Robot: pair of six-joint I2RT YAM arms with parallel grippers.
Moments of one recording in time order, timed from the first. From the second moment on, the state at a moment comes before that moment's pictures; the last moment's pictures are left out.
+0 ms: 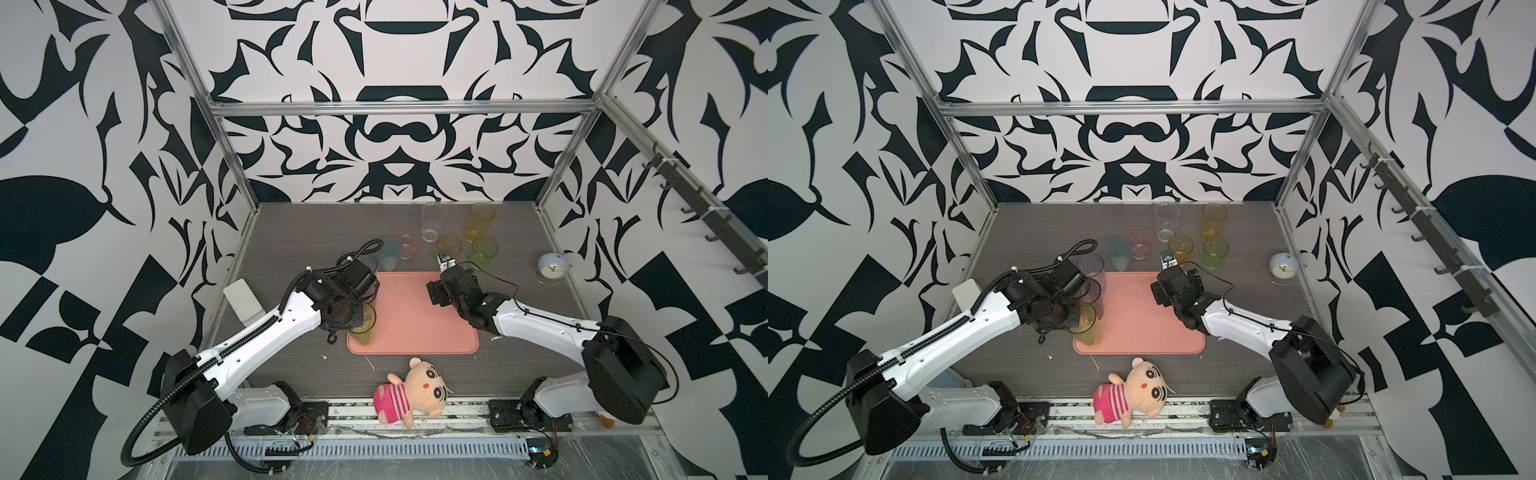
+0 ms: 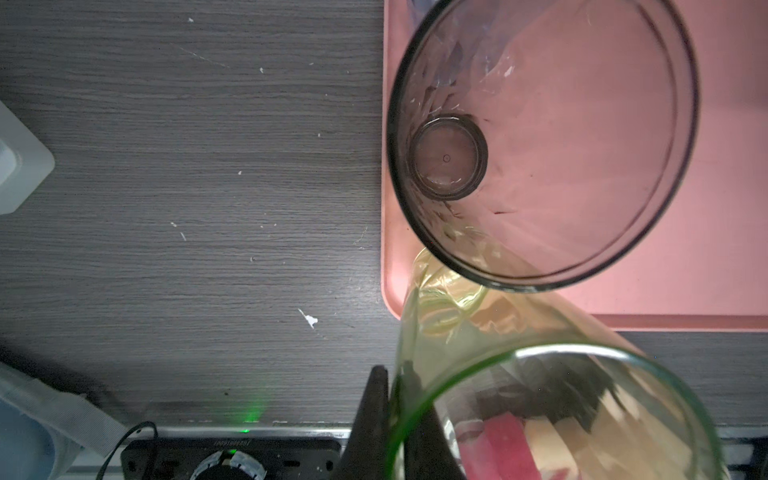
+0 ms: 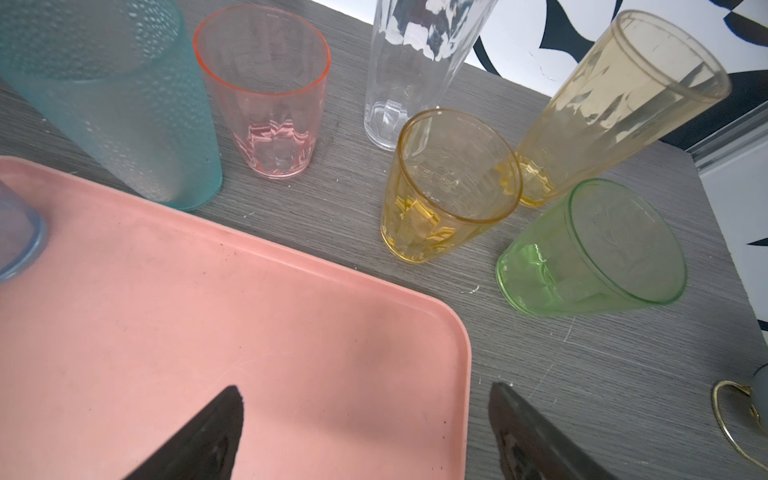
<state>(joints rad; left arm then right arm) -0.79 1.28 1.10 -1.17 -0.17 -0.75 0.70 1.41 0.74 -0.05 0.45 0.17</state>
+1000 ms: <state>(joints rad) -0.79 1.34 1.10 -1.16 -0.17 -0.74 0.70 1.41 0.75 -0.06 0.45 0.17</state>
